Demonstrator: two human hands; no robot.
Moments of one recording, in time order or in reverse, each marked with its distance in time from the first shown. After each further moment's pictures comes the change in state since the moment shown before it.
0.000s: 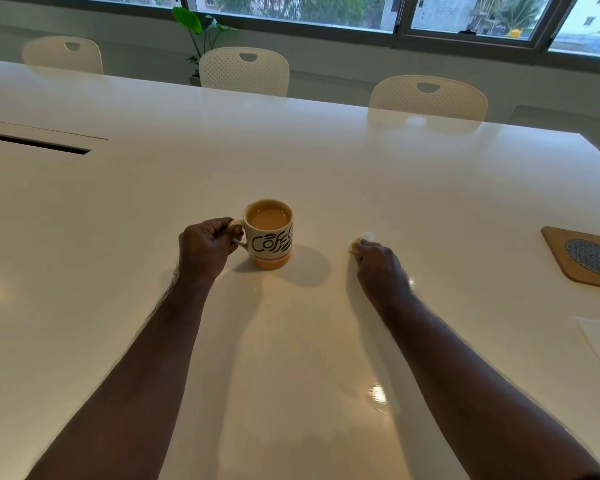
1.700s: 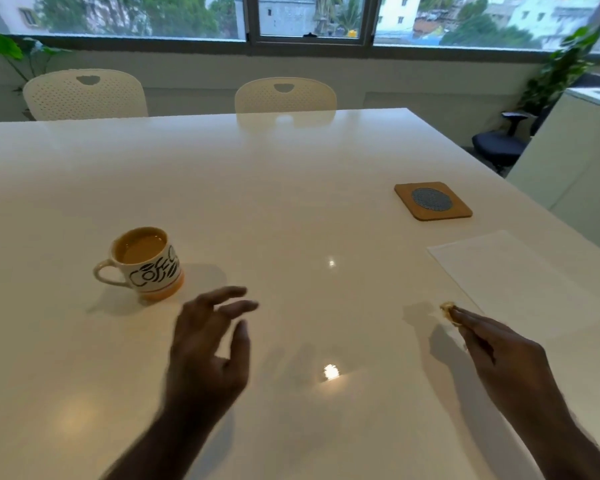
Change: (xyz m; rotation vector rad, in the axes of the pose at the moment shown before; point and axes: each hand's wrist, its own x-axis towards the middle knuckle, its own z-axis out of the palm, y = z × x) left_hand -0.176 0.095 0.065 0.206 -0.280 0.769; right_hand -0.268 0.124 -0.144 0.111 0.414 0.346
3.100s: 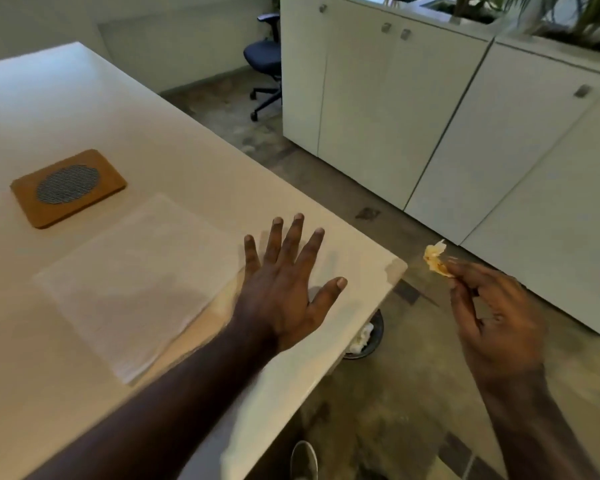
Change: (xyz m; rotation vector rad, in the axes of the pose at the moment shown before) left_hand 0.006 0.381 0.446 0.067 -1.018 0.380; right_hand -0.091 0.318 -0.266 -0.313 0.543 0.282
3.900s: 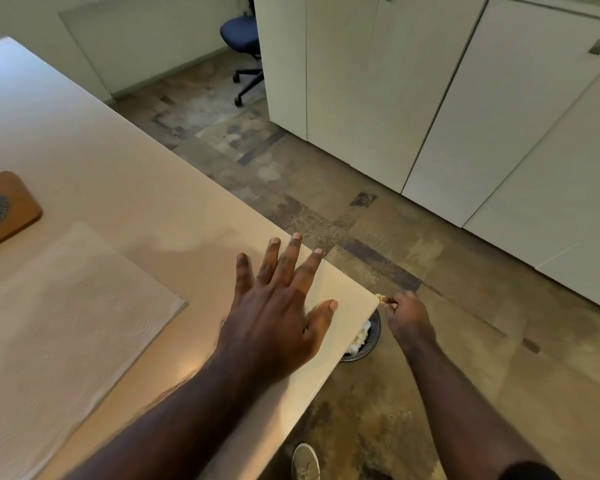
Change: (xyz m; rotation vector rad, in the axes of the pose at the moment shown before) left_hand 0.062 0.033 0.041 0.057 -0.088 0.055; right_hand -0.012 0.189 0.184 -0.271 -0.650 0.694
